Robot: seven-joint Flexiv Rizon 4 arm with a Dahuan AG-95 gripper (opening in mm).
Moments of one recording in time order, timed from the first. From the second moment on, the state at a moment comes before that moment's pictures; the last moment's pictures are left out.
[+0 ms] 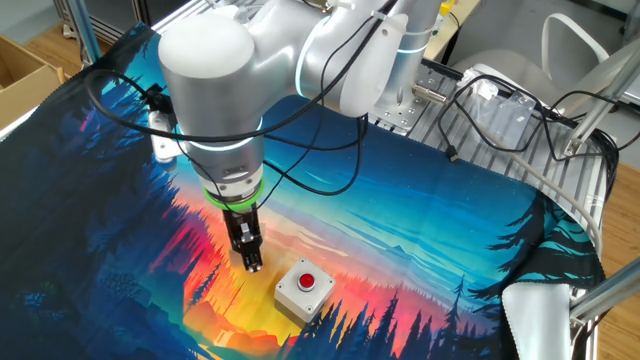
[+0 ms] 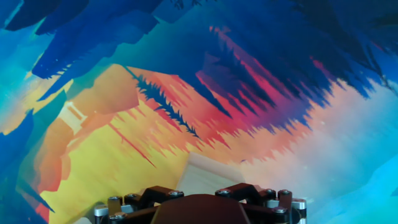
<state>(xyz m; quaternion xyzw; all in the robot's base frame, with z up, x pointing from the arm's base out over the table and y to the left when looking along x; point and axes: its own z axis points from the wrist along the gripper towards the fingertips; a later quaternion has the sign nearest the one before) 0.597 -0.020 0.025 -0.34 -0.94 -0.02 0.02</state>
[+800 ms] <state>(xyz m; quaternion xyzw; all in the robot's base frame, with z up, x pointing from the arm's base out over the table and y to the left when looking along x) 0.597 -0.020 0.025 -0.33 -0.94 -0.03 0.01</state>
